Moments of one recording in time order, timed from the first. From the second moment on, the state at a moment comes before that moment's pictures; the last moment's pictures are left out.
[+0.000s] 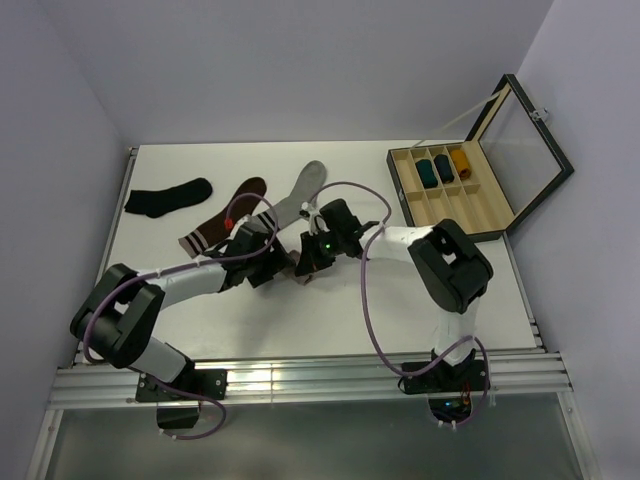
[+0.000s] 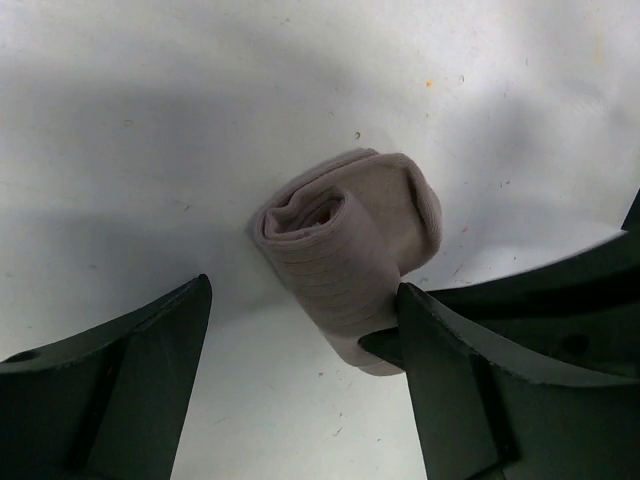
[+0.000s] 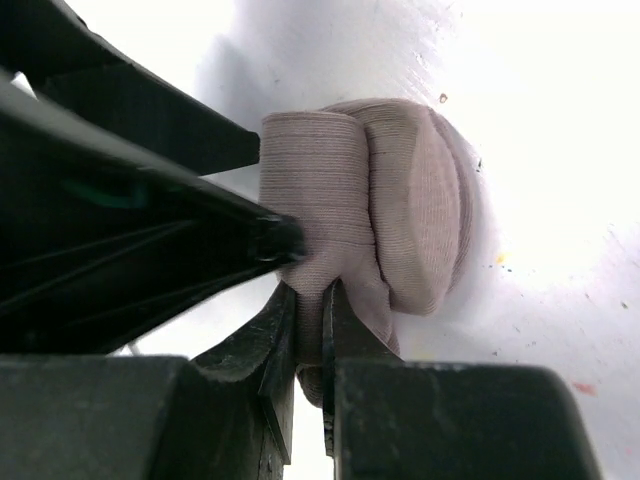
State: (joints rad) left arm -0.59 1.52 0.71 -0.05 -0.04 -1.05; right arm 0.67 1.86 1.04 -0.04 -0.51 0.32
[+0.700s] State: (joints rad) left arm -0.60 1.53 0.66 0.06 -0.05 -1.15; right arm 0.54 2.01 1.10 -0.02 -0.85 0.53
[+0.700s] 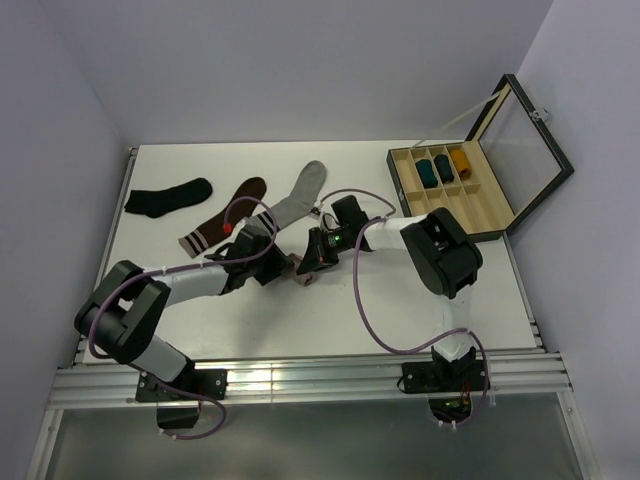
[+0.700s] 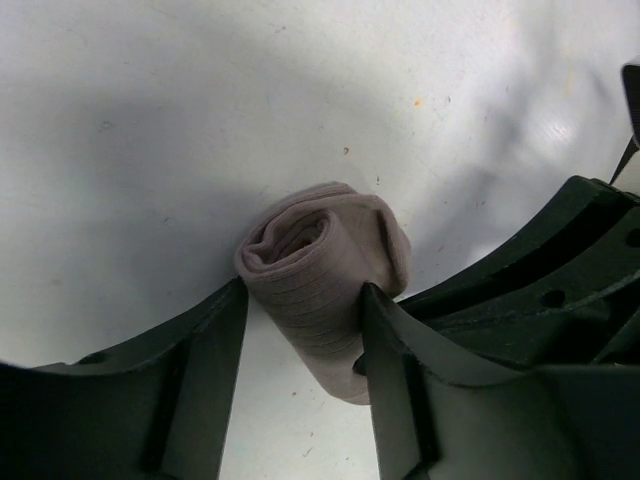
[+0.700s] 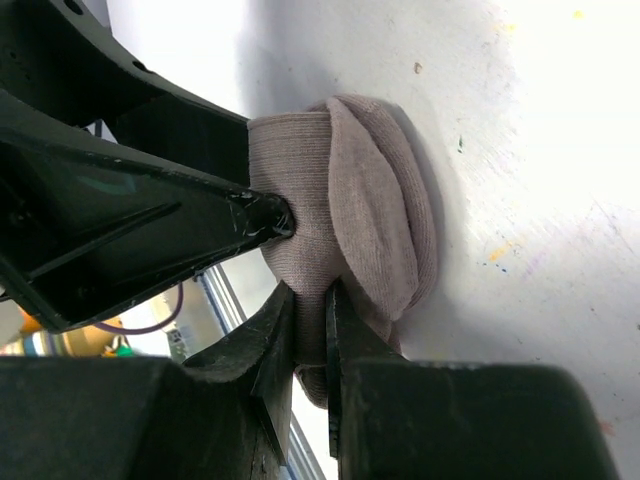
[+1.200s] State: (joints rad) left arm -0.60 1.58 0.73 0.02 -0.03 -1.13; right arm 0.61 1.75 0.91 0.05 -0.53 0.46
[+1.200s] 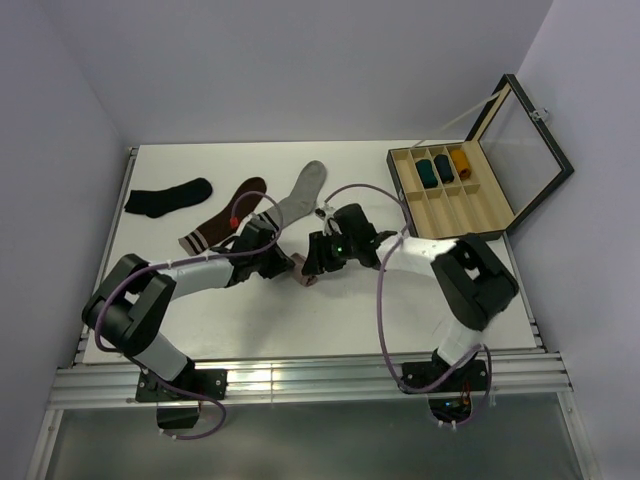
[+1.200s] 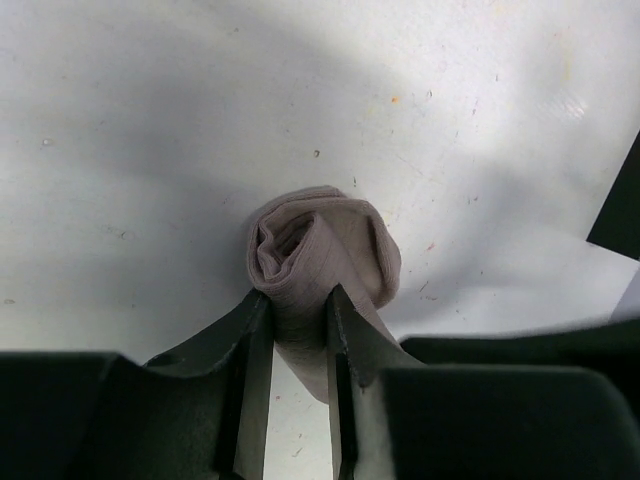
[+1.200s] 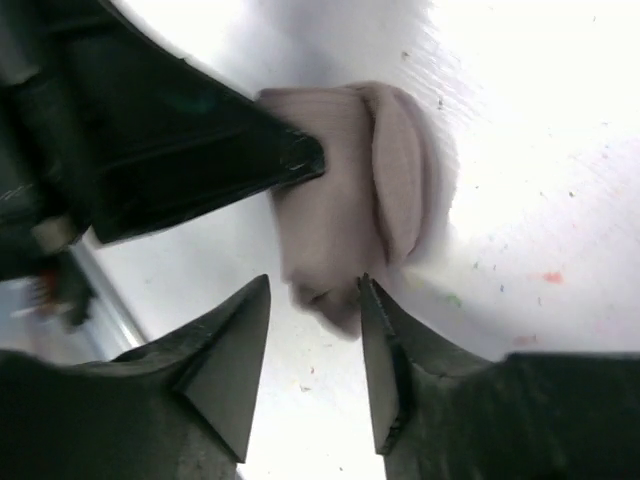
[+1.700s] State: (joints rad) left arm -0.60 1.62 0.83 -0.11 -0.02 -1.04; right arm 0.94 1.60 0.81 0.17 0.10 0.15
